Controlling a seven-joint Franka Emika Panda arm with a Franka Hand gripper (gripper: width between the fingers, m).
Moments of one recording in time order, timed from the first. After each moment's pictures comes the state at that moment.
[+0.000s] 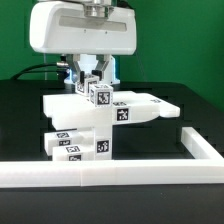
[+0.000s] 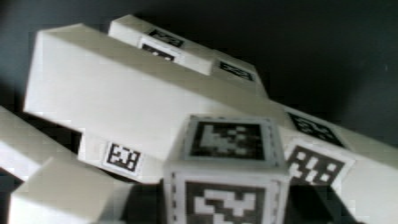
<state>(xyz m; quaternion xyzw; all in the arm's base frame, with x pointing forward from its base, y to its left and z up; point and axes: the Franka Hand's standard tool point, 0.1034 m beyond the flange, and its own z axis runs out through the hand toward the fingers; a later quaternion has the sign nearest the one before) 0.530 -0.040 0.123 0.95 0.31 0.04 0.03</state>
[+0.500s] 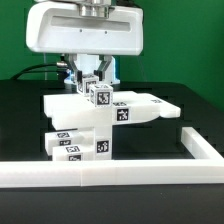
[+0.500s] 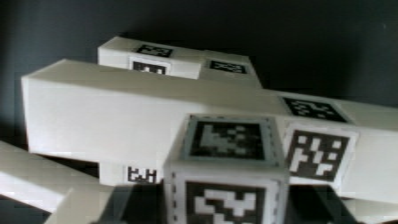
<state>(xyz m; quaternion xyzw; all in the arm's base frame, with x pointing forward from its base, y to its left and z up) 0.530 -0.040 0.123 0.99 0.16 0.05 0.02</state>
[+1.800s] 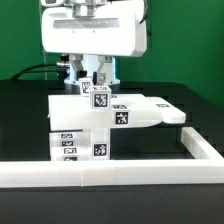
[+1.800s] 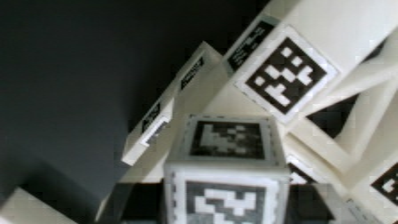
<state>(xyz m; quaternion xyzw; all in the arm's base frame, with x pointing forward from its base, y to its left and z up) 0.537 -0.036 0.123 0.91 -0.40 0.06 -0.01</state>
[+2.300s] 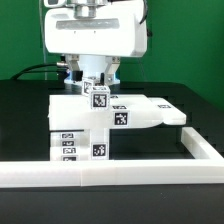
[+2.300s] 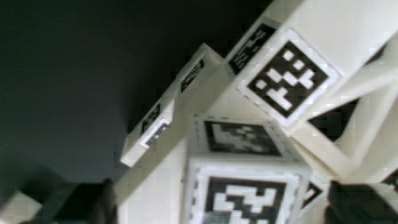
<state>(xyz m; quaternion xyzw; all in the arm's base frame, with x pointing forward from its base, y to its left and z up) 0.537 -0.034 0.123 0.95 -0.31 0.06 -0.01</state>
